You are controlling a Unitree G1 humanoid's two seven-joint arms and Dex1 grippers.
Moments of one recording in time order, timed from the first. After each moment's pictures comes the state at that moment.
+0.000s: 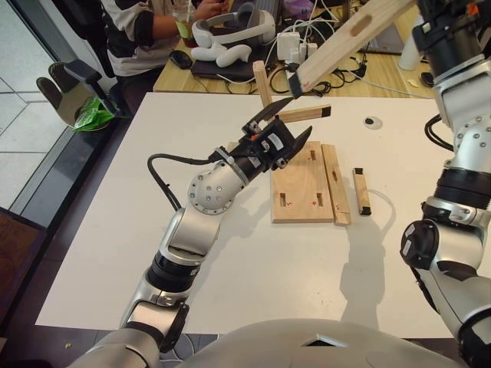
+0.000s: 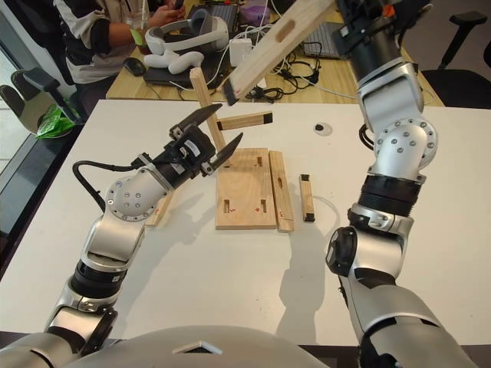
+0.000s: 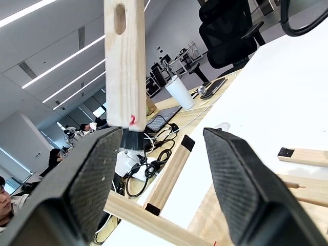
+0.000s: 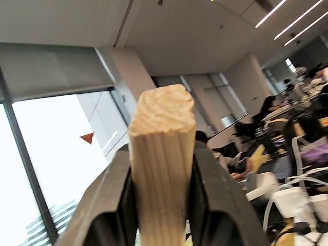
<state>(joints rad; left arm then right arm) -0.33 0.30 -0.31 -0.41 0.21 0.29 -0.42 -0.87 -0.29 -0.43 0.25 0.94 0.46 0.28</state>
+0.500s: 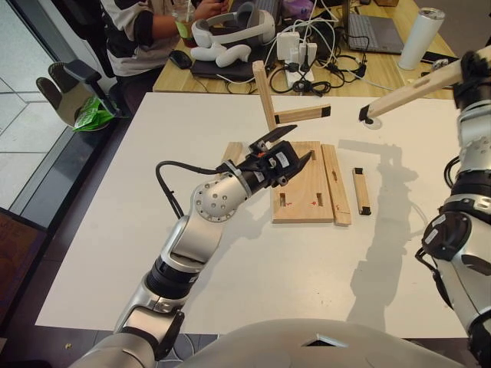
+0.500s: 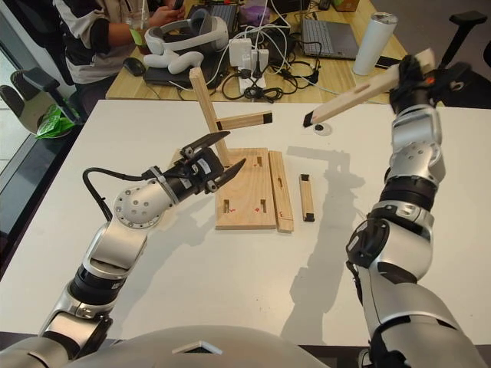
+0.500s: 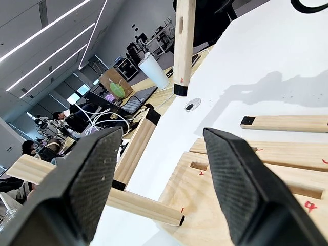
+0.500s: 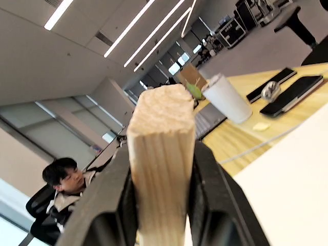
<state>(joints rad) -0.29 0.34 -0.38 -0.41 0.24 0.32 -0.50 -0.82 -0.39 -0.58 0.74 0.72 0.27 0.18</state>
